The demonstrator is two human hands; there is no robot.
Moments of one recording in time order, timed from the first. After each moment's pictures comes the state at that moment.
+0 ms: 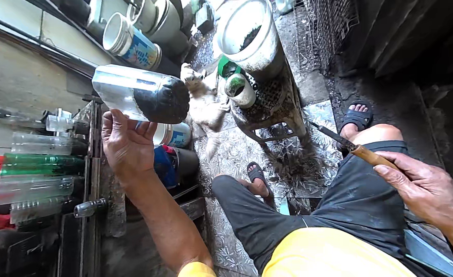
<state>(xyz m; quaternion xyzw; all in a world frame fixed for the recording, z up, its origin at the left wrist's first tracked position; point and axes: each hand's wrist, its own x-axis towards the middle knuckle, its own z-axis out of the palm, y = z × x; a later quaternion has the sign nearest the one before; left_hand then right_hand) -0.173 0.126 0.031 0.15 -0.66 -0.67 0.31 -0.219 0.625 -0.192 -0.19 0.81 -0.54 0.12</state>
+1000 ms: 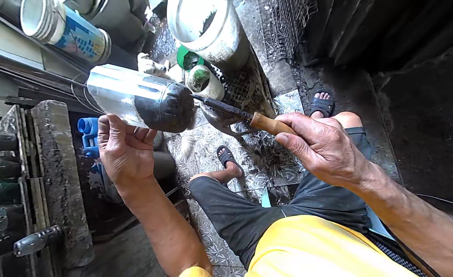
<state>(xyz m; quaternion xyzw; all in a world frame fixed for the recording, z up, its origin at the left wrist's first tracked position) -0.195 0.157 -0.037 0.13 -0.63 -0.72 0.24 -0.266 0.513 -0.110 -0.34 0.76 -0.55 0.03</state>
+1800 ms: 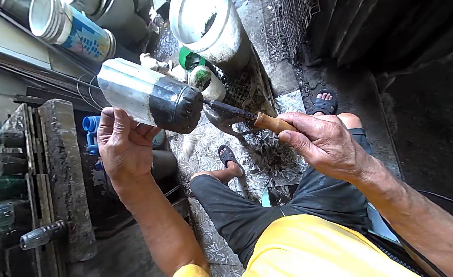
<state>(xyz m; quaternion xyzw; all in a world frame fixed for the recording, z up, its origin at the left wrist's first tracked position) -0.201 0.161 -0.024 0.11 -0.70 -0.68 0.19 -0.277 0.522 -0.121 -0.36 0.75 -0.55 0.04</state>
